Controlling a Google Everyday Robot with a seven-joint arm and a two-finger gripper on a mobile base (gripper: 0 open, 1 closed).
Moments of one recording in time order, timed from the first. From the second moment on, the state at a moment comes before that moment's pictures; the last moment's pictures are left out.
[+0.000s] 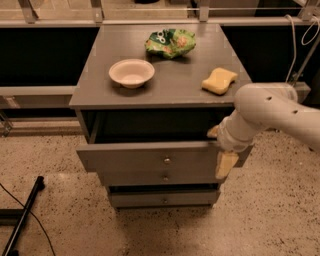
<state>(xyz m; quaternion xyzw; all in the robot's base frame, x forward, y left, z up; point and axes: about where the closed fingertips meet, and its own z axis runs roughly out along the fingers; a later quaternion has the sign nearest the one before) 0.557 -0.181 0.684 -0.72 0.68 0.00 0.15</state>
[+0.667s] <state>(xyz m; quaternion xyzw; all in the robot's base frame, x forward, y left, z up) 0.583 -0.162 0.701 -0.73 0.66 -0.04 0.16</state>
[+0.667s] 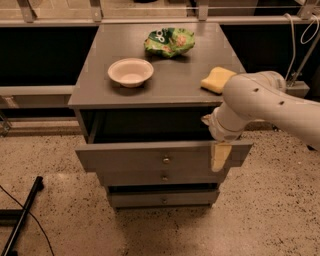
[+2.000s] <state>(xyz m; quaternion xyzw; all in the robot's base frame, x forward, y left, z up) 0.585 -0.168 0.634 -0.74 0.67 0.03 0.10</state>
